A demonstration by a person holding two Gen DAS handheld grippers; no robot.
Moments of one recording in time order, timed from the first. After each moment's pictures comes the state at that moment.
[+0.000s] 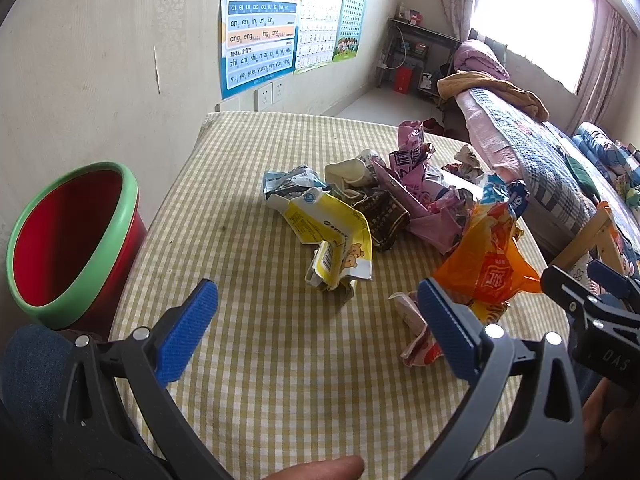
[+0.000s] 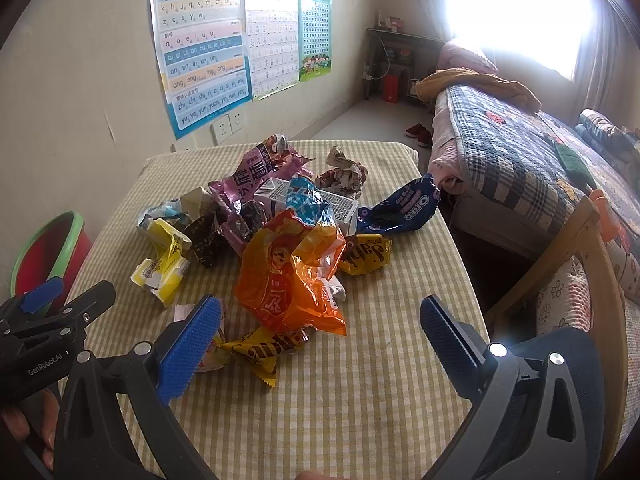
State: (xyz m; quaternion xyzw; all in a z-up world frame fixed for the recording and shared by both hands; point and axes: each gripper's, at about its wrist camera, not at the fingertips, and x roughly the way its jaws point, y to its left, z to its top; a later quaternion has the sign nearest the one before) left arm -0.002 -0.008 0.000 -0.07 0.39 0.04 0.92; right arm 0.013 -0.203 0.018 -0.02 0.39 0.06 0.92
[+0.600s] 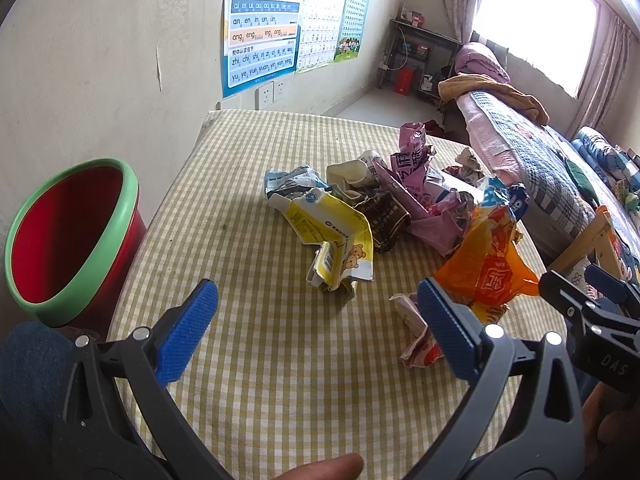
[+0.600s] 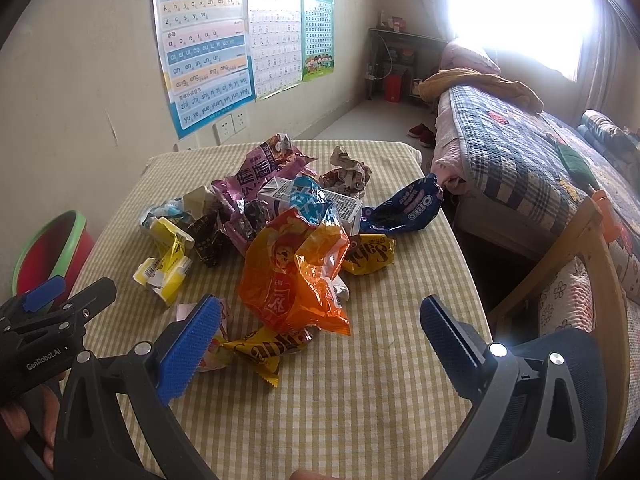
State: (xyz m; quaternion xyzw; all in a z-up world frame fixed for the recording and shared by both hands) left arm -0.002 -0.006 0.000 -0.08 0.39 0.04 0.92; right arm 0.012 -0.202 0.018 -0.02 0.39 0.07 0.92
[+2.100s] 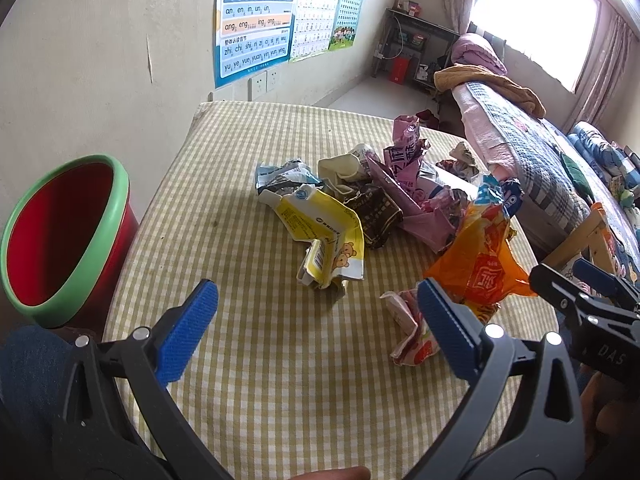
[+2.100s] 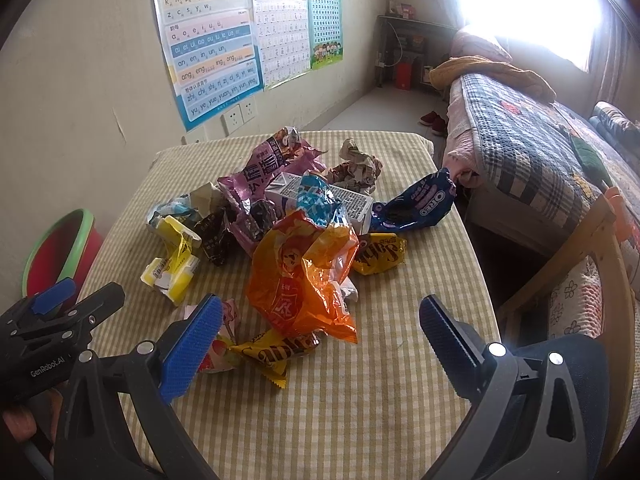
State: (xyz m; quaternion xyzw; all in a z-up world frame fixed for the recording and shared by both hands) left arm 0.010 -0.006 0.004 -0.09 0.41 0.02 0.91; right arm 0.027 -0.207 0.021 -0.01 0.42 0.09 0.90
